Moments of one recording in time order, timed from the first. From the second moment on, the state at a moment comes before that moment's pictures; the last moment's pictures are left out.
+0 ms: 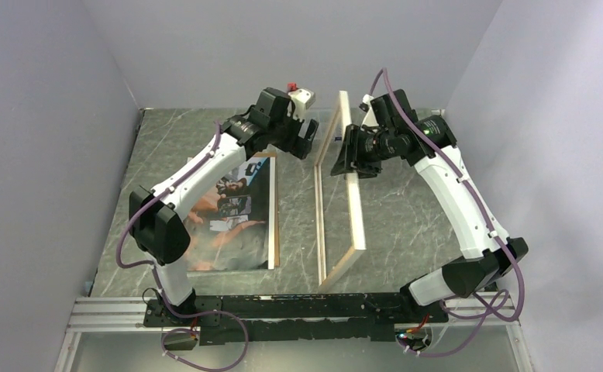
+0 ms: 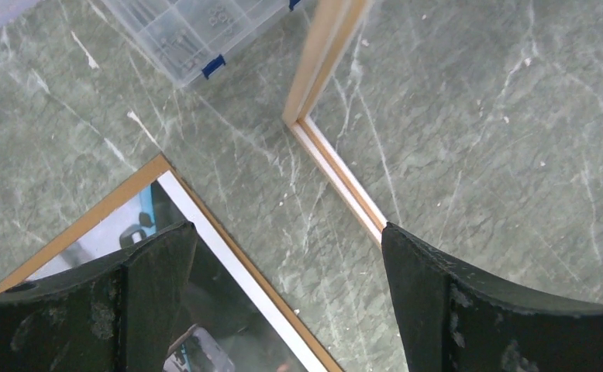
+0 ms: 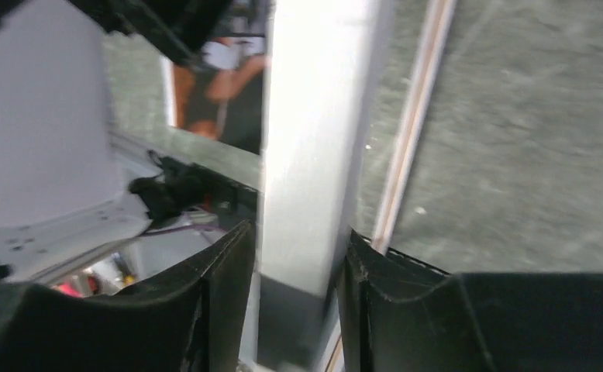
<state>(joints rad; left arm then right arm) -0.64 1.80 1.79 -0.61 0.04 -0.05 0.44 1.46 1.76 -1.19 -0.39 0.59</state>
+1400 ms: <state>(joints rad) -0.50 1.65 1.39 -0.63 0.01 -0.01 0.35 1.29 1.33 -1.27 0.16 0.52</state>
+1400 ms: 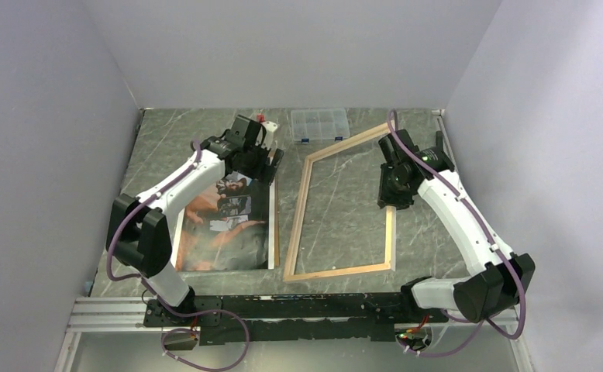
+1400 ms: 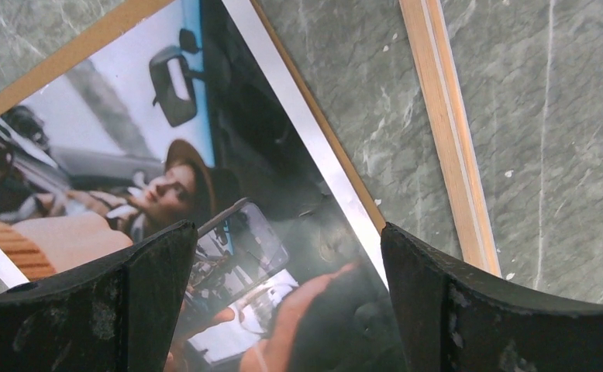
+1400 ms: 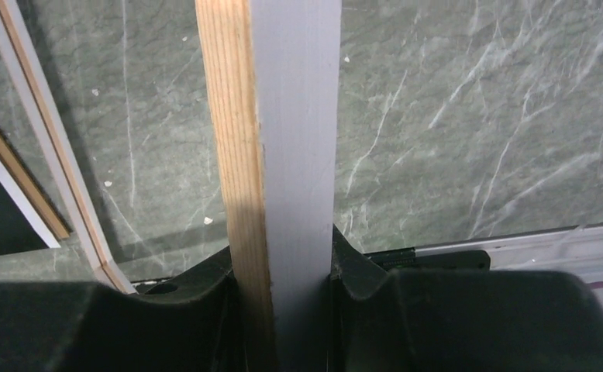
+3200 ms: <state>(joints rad) -0.62 1.79 1.09 -0.27 -0.18 0.32 0.32 1.60 1.01 -0.83 0.35 0.55</state>
